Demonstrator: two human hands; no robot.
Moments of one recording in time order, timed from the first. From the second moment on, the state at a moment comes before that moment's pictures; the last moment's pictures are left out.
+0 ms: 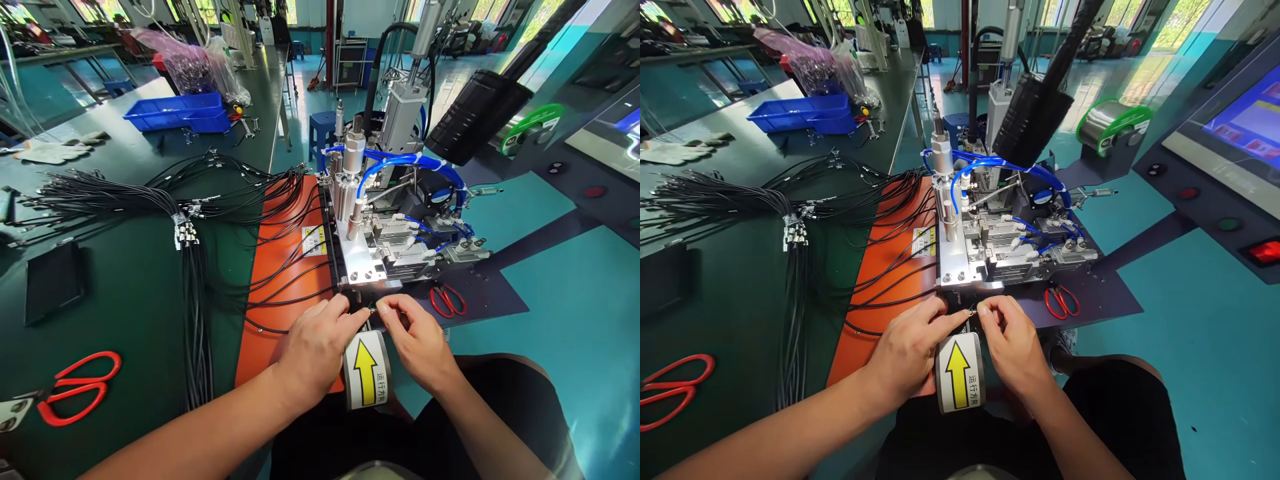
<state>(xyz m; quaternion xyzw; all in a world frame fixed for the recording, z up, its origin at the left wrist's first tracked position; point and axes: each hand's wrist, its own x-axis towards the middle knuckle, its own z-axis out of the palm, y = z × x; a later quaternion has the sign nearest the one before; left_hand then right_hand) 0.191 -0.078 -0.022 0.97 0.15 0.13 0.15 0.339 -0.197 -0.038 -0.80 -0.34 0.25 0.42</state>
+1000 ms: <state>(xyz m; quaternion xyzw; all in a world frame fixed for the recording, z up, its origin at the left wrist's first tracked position) 0.184 -0.080 -0.012 0.96 0.22 0.10 0.15 0.334 -0.185 -0.035 -0.79 -0.30 0.29 0.45</state>
